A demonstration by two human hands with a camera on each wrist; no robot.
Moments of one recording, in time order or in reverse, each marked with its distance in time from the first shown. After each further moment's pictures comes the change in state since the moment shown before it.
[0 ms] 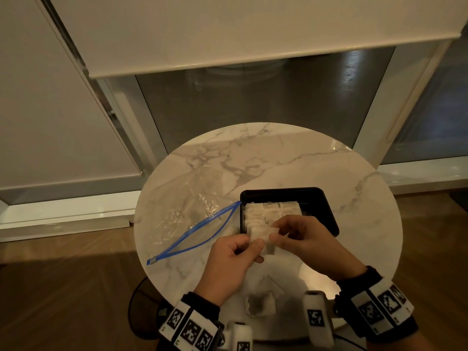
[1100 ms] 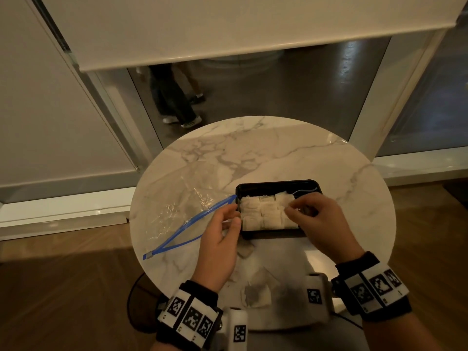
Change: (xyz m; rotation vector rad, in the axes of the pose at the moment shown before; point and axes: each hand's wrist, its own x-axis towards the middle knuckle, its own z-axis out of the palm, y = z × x) left_hand 0.006 0.005 0.000 -0.042 0.233 0.023; right_hand 0.006 0.014 -0.019 -0.216 0.435 -0.054
